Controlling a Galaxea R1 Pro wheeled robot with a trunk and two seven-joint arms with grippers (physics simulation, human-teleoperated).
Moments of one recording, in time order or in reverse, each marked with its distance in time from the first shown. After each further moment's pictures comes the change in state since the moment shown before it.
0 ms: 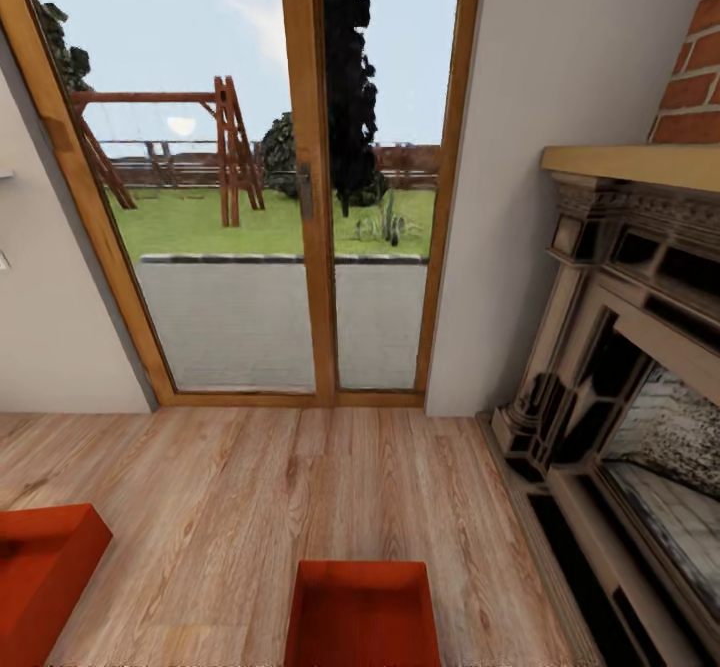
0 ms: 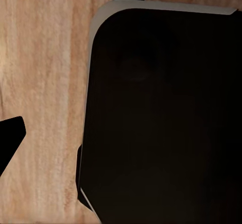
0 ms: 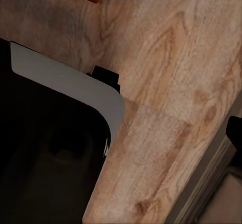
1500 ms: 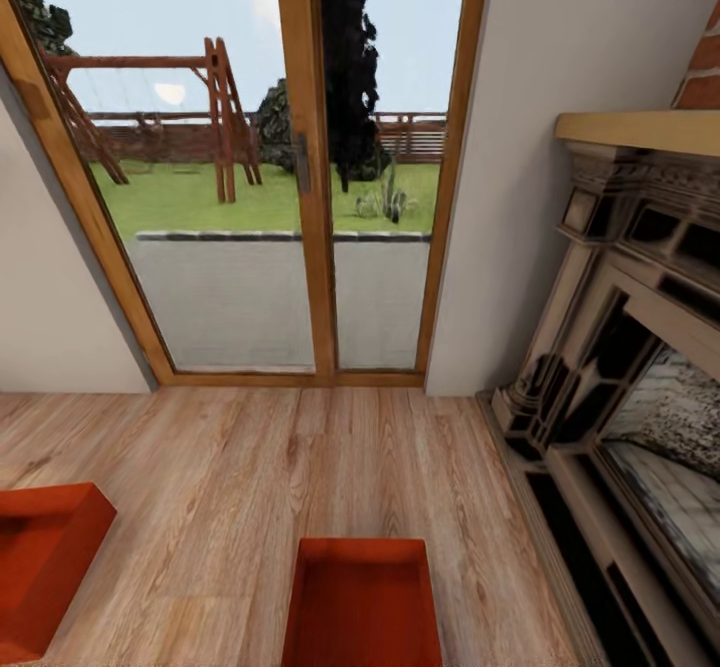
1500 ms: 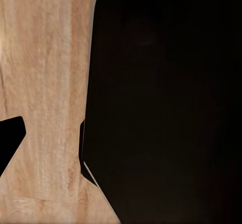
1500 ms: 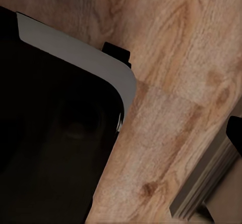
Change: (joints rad) left arm 0.000 0.000 0.000 0.000 0.000 0.000 0.000; right arm 0.000 0.003 0.000 0.000 0.000 0.001 0.000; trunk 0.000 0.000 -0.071
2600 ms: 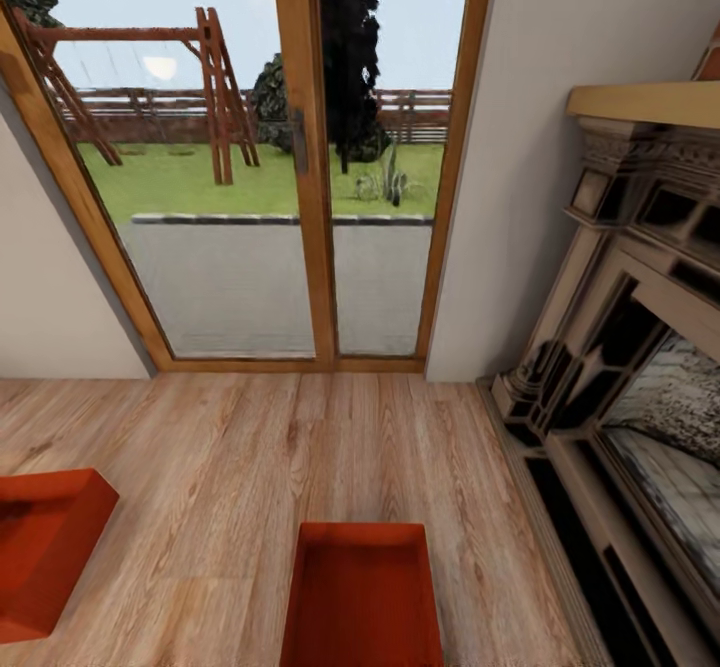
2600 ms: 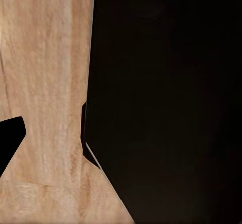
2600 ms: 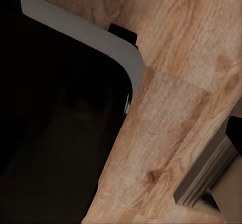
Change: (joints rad) left arm 0.000 0.000 0.000 0.000 0.000 0.000 0.000; right arm 0.000 -0.001 0.000 0.000 0.000 0.001 0.000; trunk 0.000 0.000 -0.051
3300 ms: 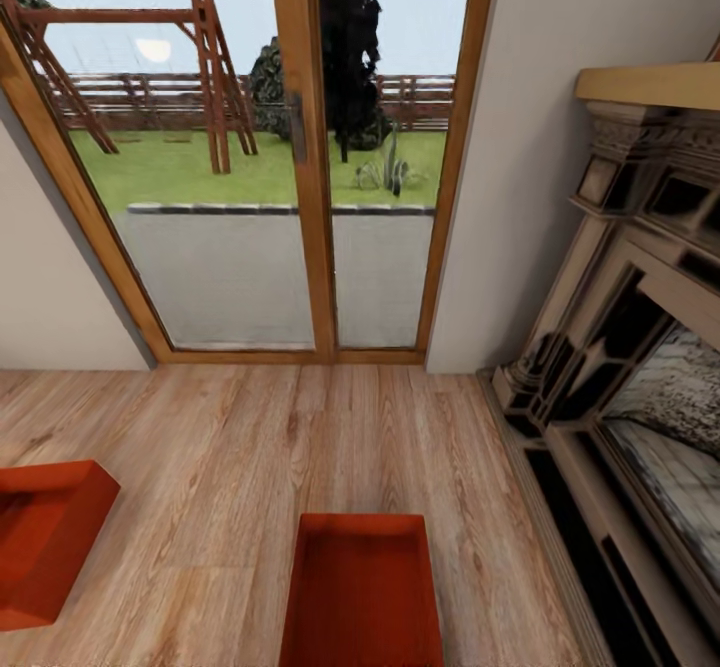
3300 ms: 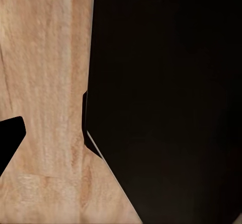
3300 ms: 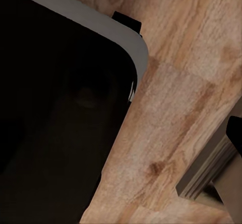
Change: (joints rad) left arm 0.000 0.000 0.000 0.000 0.000 0.000 0.000; right arm 0.000 -0.001 0.000 0.000 0.000 0.000 0.000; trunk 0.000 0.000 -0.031
